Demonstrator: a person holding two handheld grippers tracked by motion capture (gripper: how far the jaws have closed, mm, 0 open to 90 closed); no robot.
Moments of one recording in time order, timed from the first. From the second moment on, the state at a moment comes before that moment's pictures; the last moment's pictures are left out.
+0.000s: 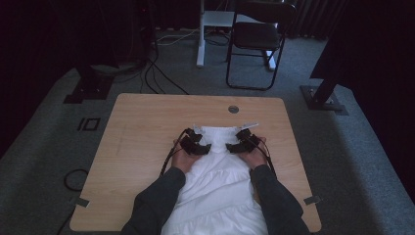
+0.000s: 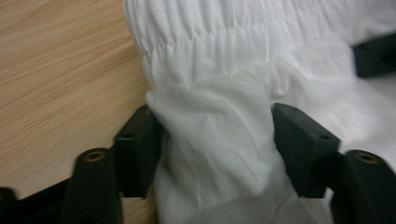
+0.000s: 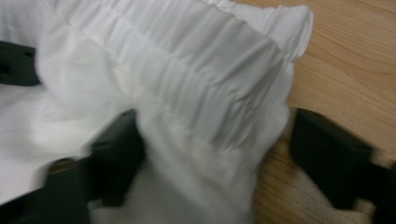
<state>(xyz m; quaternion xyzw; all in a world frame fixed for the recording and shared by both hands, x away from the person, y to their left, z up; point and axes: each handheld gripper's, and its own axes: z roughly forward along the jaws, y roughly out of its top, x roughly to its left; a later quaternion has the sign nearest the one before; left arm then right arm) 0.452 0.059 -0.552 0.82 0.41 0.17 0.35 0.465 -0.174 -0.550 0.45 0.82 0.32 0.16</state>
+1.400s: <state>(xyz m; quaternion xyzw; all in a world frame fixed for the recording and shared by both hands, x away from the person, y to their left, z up) 0.471 0.100 -0.371 0.80 0.34 0.19 0.45 0.473 -0.165 -0.366 0.37 0.79 0.45 0.20</state>
